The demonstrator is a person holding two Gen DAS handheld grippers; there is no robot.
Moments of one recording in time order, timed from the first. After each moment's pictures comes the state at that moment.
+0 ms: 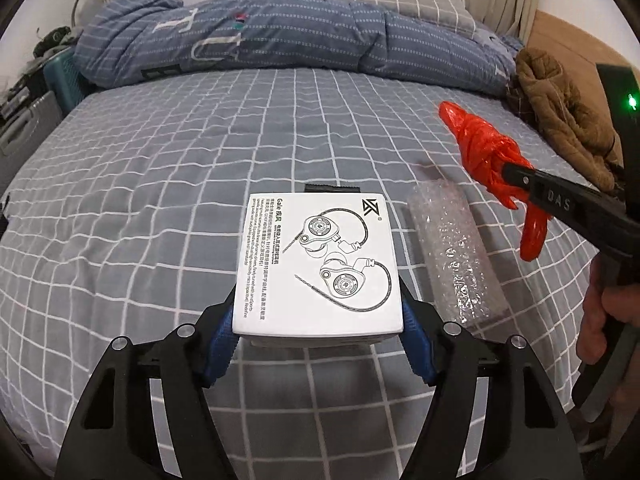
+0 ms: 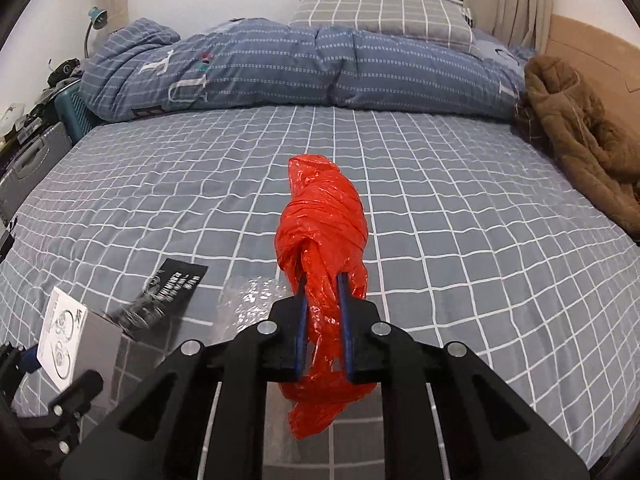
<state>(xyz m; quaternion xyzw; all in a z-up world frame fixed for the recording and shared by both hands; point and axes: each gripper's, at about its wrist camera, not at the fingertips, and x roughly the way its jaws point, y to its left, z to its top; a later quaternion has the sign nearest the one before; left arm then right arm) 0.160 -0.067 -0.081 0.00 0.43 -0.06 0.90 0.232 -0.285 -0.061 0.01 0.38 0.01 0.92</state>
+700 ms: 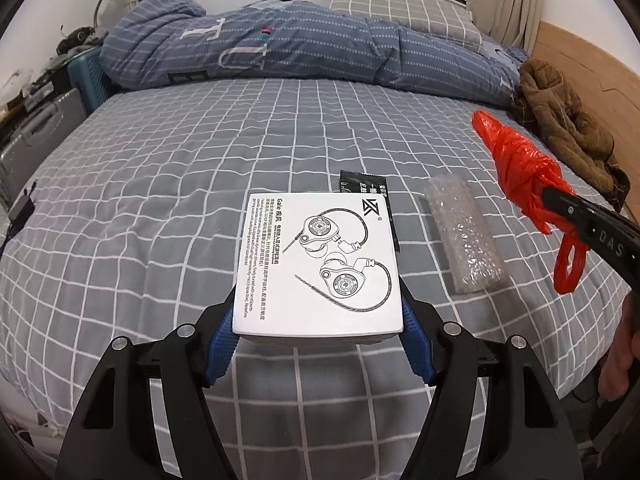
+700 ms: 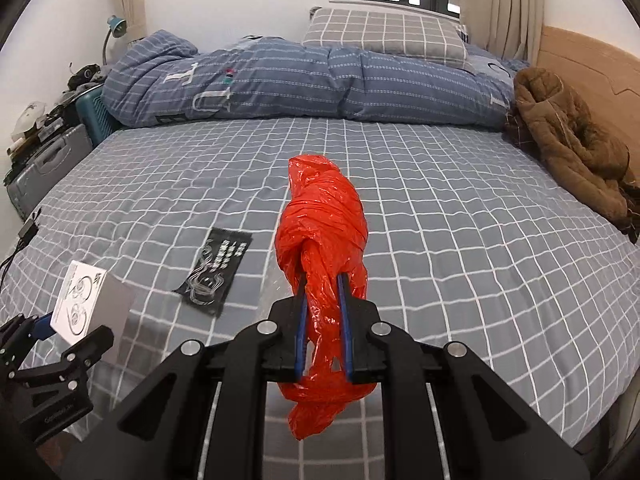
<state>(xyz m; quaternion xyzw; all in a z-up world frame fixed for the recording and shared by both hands) 0.108 -0.035 -0.068 0.00 0.41 -0.04 0.91 0.141 -0.262 -0.035 0.01 0.36 0.02 0.93</state>
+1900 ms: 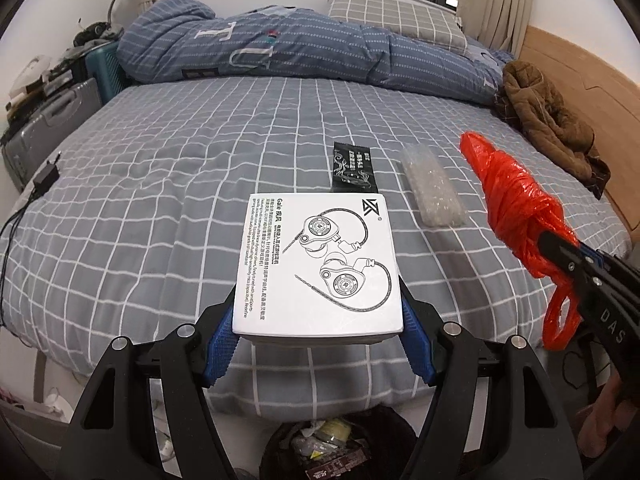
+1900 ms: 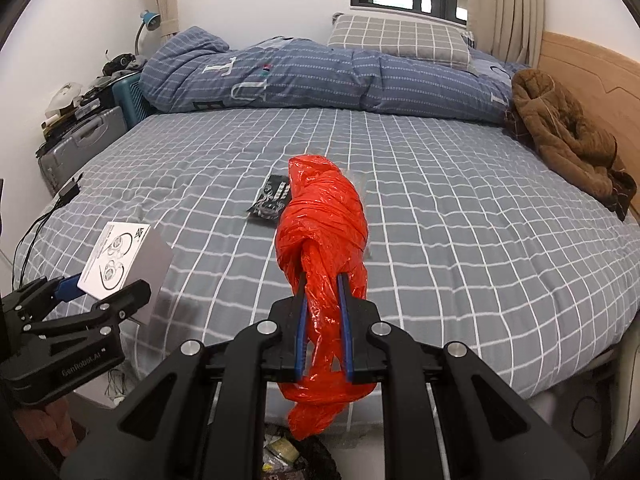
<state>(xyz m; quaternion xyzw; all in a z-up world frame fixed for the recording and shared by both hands) 0.000 -0.025 -0.058 -0.02 0.40 -0.04 0.91 -0.002 -0.230 -0.030 0.00 0.36 0.04 0.93</state>
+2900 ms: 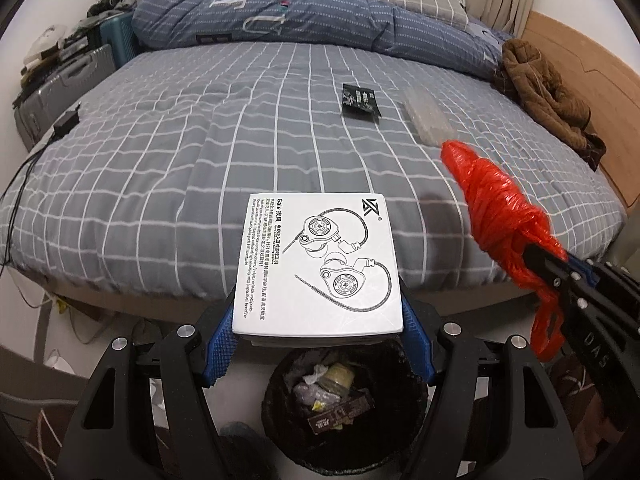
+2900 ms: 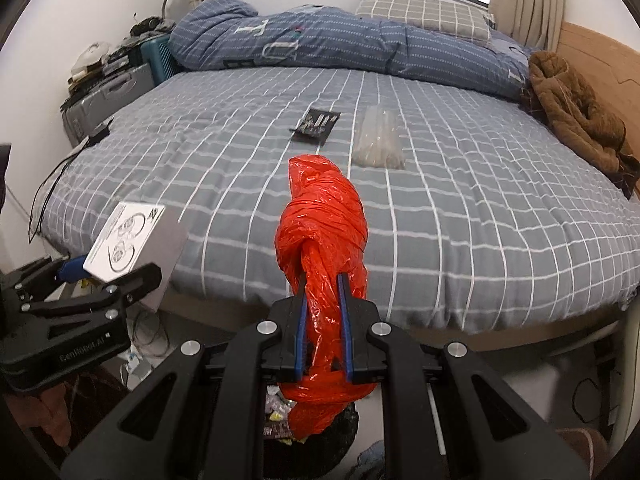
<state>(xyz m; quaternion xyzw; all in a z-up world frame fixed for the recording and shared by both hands) -0.096 -0.008 -0.094 -0.02 0.44 -0.04 0.90 -0.093 -0.202 -0.069 -0.02 0.40 0.08 0.91</state>
